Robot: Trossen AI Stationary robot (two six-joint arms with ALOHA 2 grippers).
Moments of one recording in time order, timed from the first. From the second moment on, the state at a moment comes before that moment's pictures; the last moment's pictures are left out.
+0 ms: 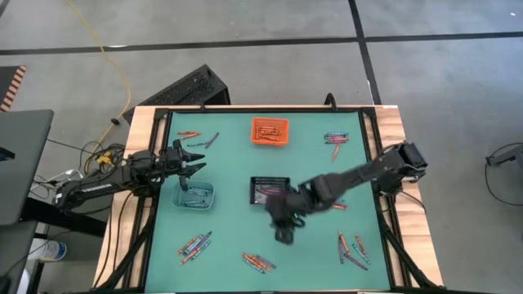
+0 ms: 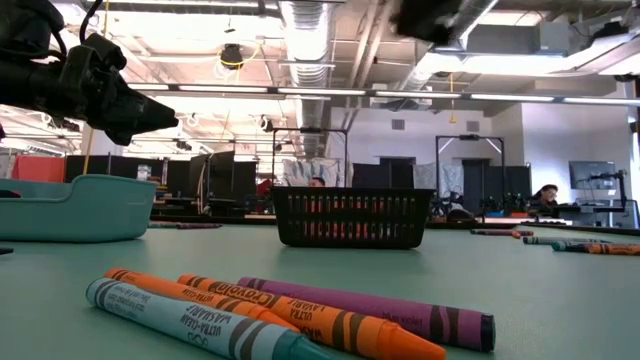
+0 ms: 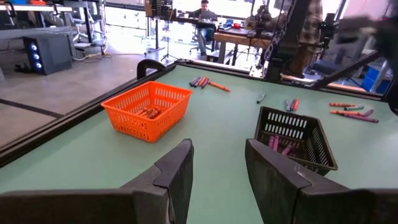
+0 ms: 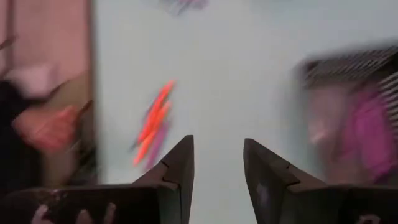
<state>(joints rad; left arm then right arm) 0.27 0.03 0.02 -0.01 -0.03 -0.11 0.36 1.77 1.54 -0.71 -0.01 0.57</state>
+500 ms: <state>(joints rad) 0.27 0.03 0.02 -0.01 -0.03 -0.11 0.80 1.77 1.40 -0.95 -0.19 1.43</state>
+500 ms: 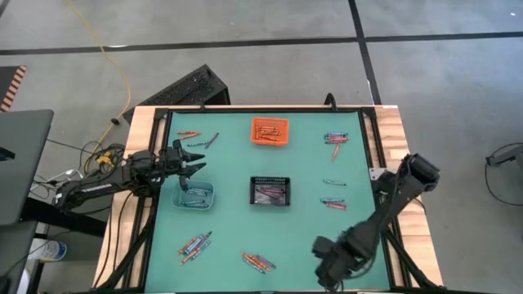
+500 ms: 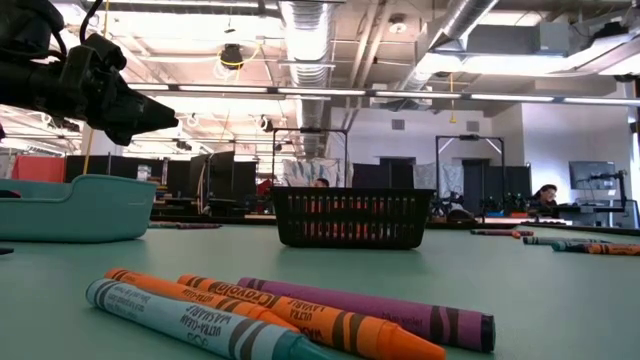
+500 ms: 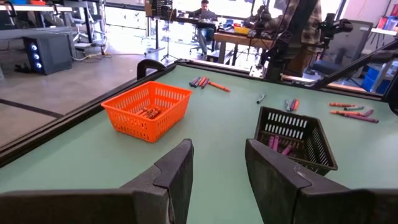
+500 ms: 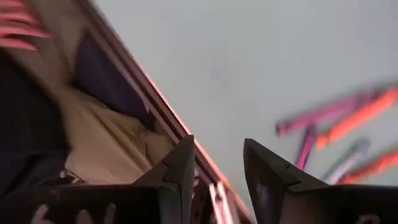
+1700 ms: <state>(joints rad) 0.27 0.03 0.02 -0.01 -0.03 -0.11 0.92 1.77 0.99 -0.74 -0.29 1.51</state>
